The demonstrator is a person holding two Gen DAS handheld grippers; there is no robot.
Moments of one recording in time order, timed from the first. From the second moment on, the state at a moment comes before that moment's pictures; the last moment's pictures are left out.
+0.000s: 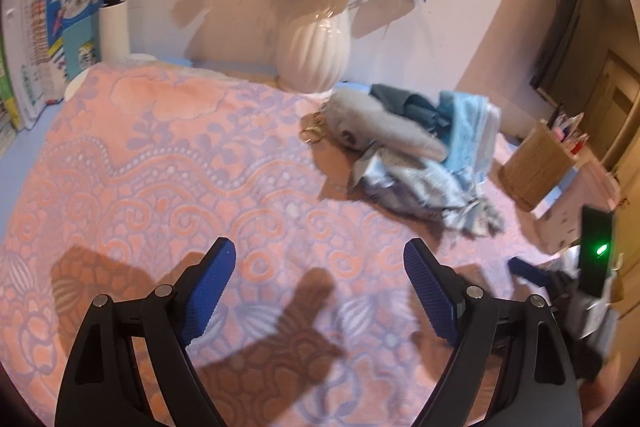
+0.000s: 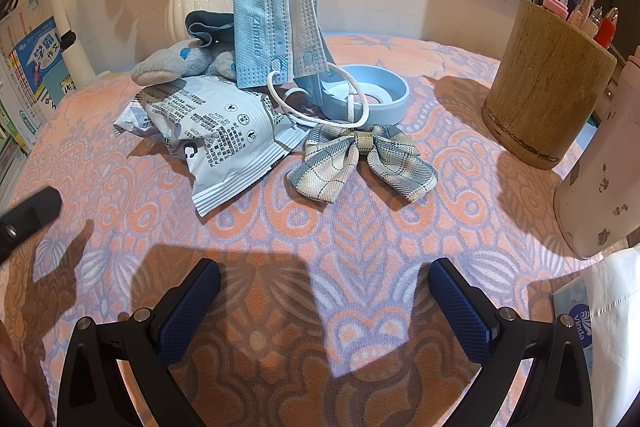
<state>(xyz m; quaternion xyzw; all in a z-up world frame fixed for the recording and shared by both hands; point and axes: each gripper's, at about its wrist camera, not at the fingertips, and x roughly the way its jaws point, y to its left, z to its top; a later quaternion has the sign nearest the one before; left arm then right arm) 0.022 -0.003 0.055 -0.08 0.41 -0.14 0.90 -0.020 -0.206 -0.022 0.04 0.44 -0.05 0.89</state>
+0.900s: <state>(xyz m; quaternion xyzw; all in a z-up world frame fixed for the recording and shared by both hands) 0.153 -0.034 0.062 -0.12 0.46 -0.19 0.86 -0.001 -0.226 0.069 0.04 0.39 0.00 0.92</state>
